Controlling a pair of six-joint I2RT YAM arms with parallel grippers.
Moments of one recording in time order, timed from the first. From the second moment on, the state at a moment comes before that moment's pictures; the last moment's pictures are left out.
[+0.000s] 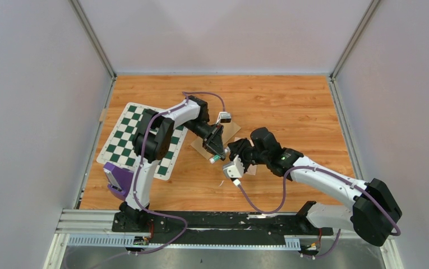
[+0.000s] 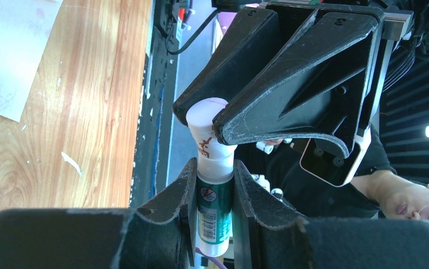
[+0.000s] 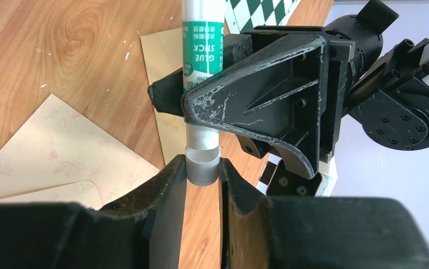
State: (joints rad) left arm -0.53 2.26 1.71 -1.56 1.42 0.64; right arm 0.78 1.19 0.71 -0.13 -0.36 -1.54
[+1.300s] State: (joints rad) left arm -0.54 2.26 1.73 -1.56 1.43 0.62; right arm 0.80 1.20 0.74 -0.18 -0.32 -1.54
